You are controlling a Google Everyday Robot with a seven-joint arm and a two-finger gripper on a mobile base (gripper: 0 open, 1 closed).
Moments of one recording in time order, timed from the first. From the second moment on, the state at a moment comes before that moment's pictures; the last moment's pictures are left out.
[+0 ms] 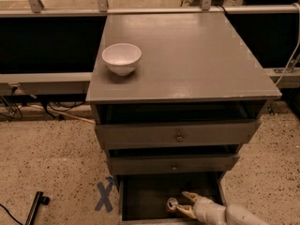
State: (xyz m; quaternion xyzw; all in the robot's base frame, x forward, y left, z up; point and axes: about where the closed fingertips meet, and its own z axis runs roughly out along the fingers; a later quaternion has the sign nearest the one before) arm 0.476 -0.168 0.232 -0.44 0.76 0.18 0.44
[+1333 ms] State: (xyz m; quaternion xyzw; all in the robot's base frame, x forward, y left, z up) arm 0.472 -0.146 0.258 -0.43 0.75 0.26 0.44
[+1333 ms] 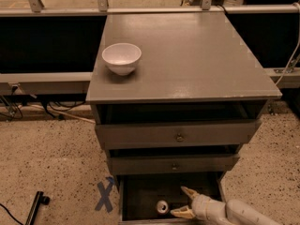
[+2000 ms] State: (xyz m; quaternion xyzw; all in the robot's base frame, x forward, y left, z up) arm 0.464 -0.123 0.225 -0.45 0.74 0.30 0.41
